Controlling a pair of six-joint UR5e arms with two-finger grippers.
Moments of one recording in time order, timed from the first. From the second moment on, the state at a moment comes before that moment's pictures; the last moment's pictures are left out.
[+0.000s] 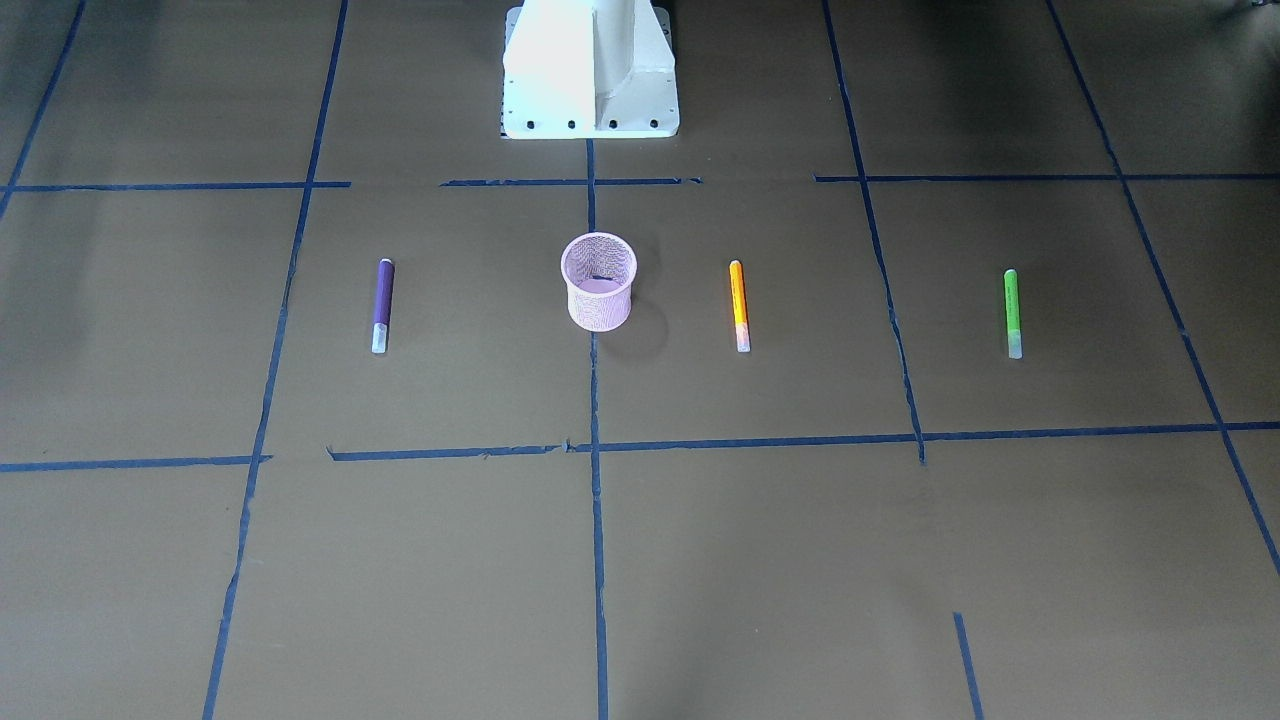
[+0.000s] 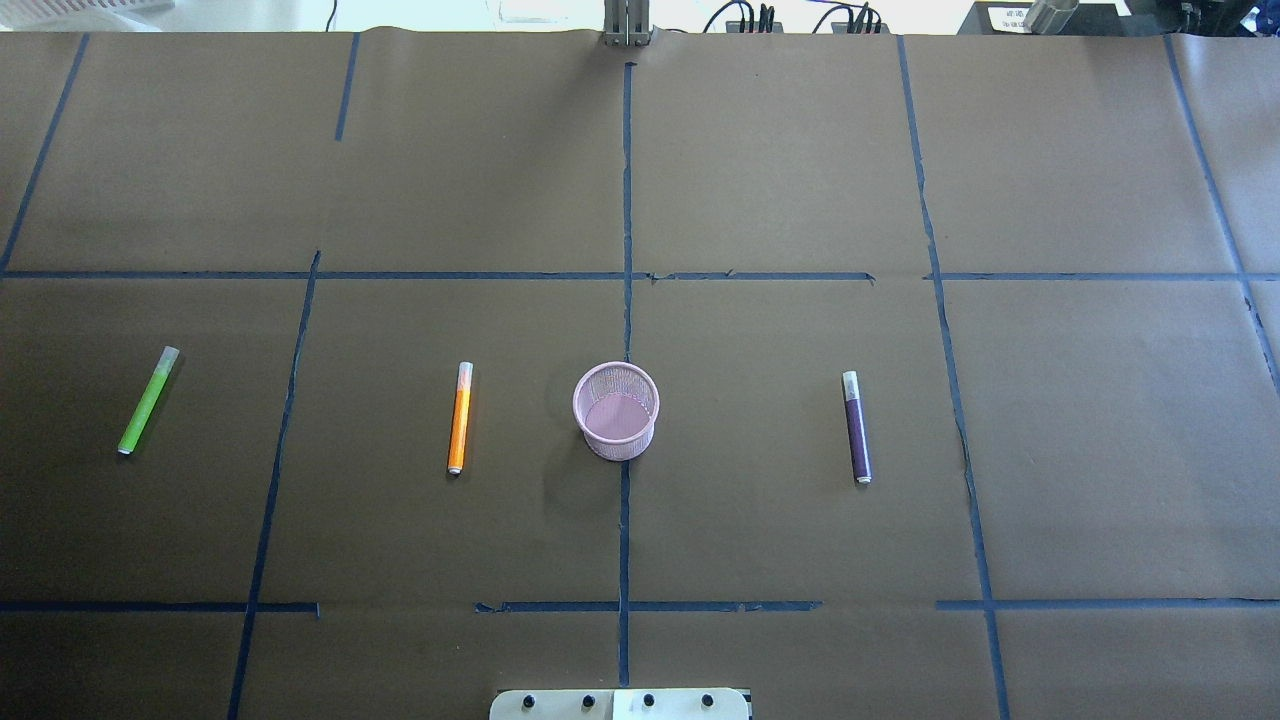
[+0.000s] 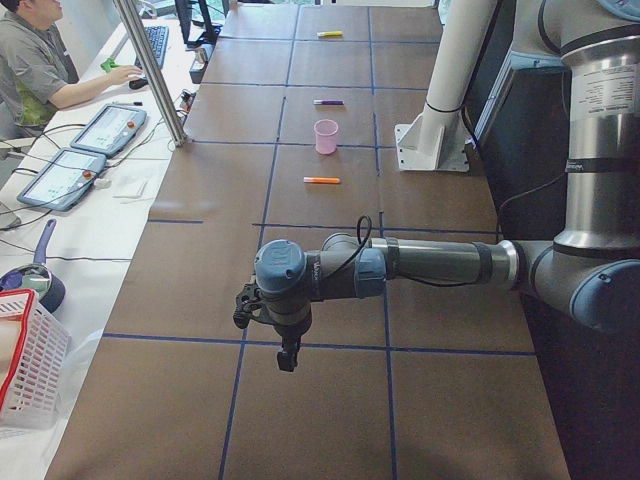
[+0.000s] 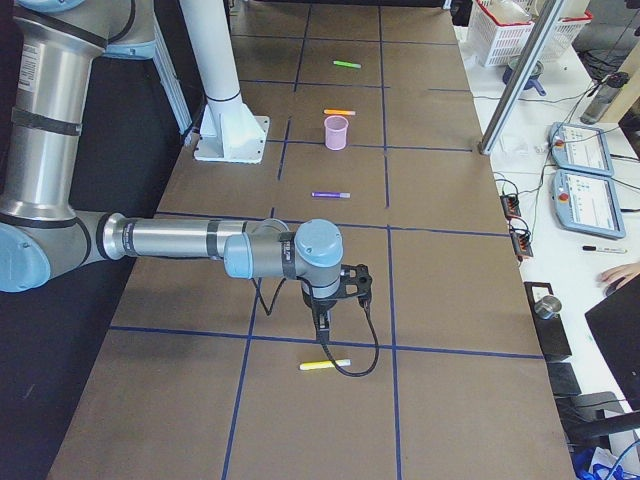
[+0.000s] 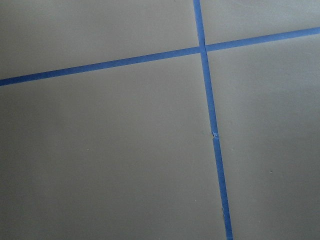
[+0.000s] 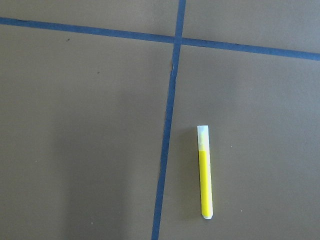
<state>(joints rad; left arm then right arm) -1.63 -1.48 -1.70 -1.45 -2.31 0.26 1.54 -1.82 1.84 -1.52 2.32 -0.04</state>
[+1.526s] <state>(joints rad) -1.39 -1.55 -1.72 -1.72 -2.32 0.10 1.54 -1.81 1.84 -1.52 2.35 -0.03</state>
